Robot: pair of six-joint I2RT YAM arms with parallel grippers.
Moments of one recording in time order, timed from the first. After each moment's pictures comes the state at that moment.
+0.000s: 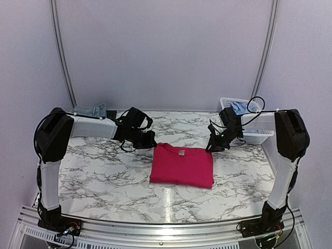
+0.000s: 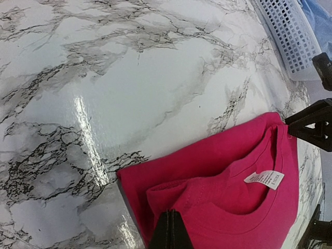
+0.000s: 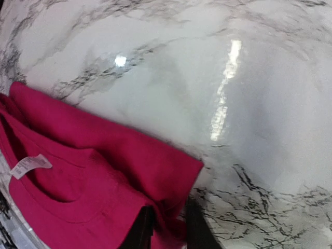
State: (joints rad) left arm -0.67 2.08 1.44 -0.19 0.23 -0.56; right arm 0.28 1.92 1.29 -0.57 -0.40 0.21
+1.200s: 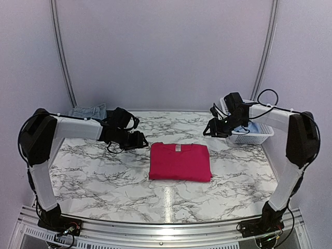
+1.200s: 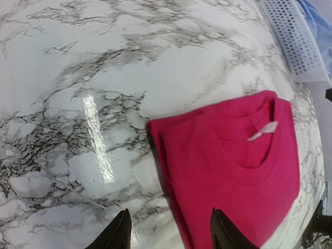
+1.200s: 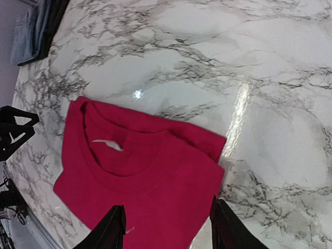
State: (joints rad) left arm -0.61 1.92 1.25 -0.18 0.20 -0.53; right arm 0.29 1.81 1.38 -0.59 -0.41 0.22
